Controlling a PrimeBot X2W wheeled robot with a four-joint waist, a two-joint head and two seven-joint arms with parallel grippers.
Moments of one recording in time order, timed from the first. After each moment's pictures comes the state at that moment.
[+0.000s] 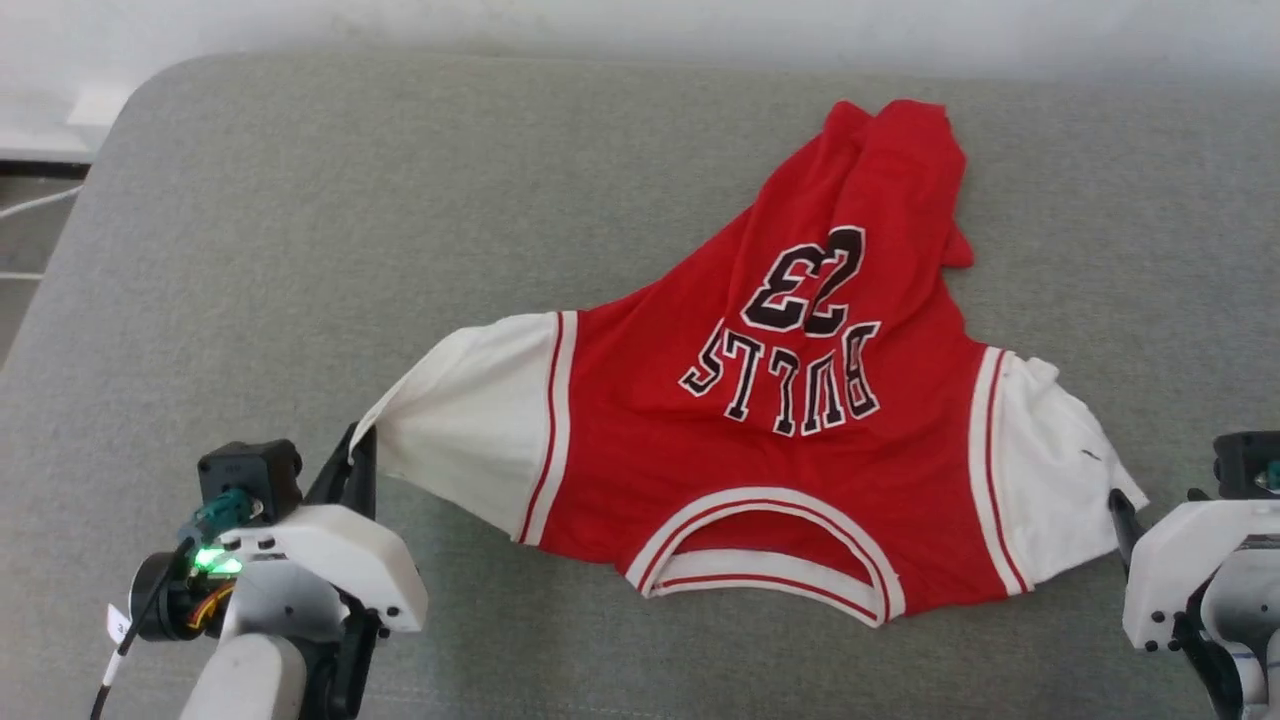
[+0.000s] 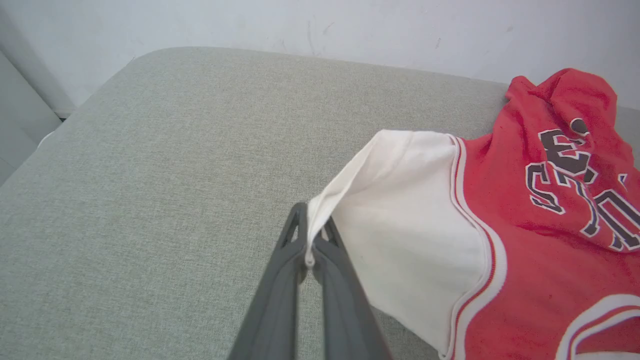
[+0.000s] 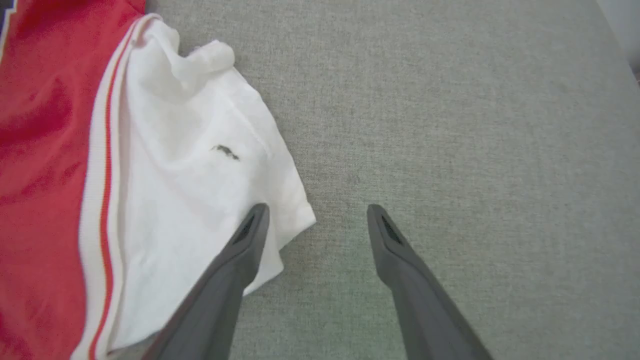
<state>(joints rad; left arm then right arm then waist) -0.11 0.25 -0.14 0.00 -0.34 0.15 0.18 -0.11 -0.15 -0.24 0.18 0.05 0.13 0.44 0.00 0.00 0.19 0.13</state>
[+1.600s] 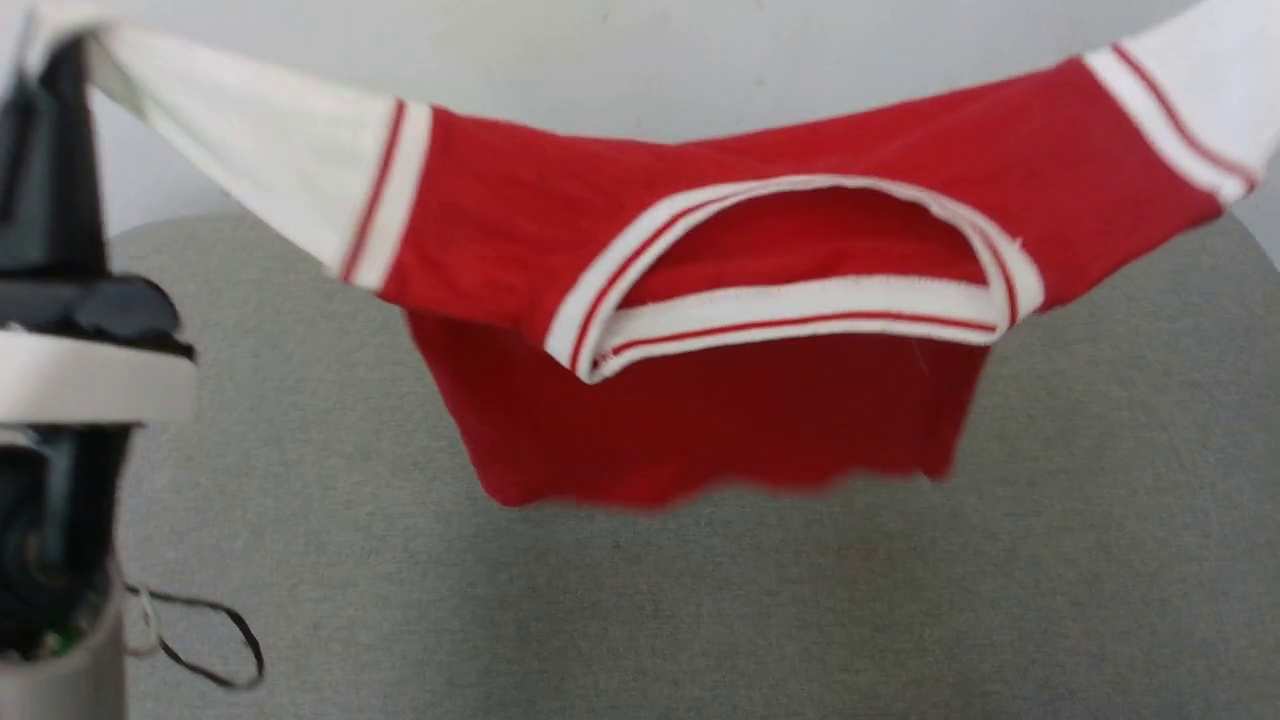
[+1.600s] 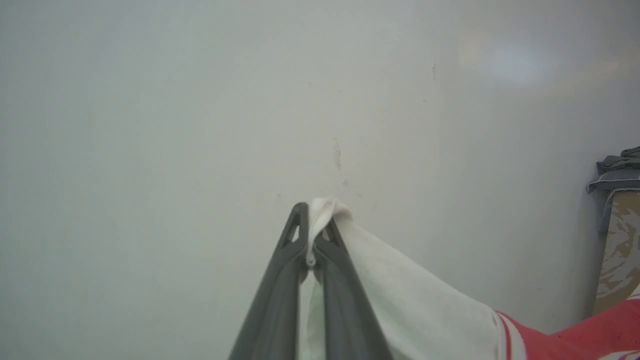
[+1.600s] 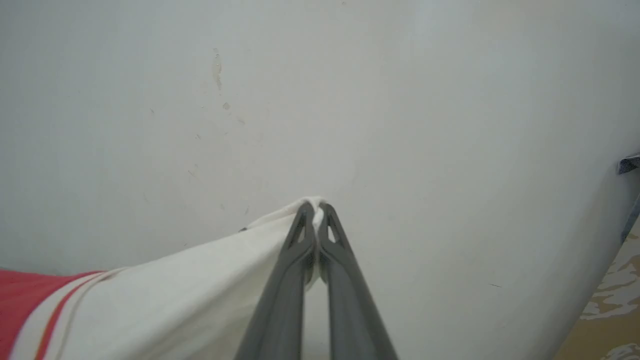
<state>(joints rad) -0.37 0.37 0.07 -0.50 -0.57 0.12 0.24 -0.58 -0.46 -0.12 -0.27 0.34 0.13 0.49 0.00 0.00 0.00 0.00</state>
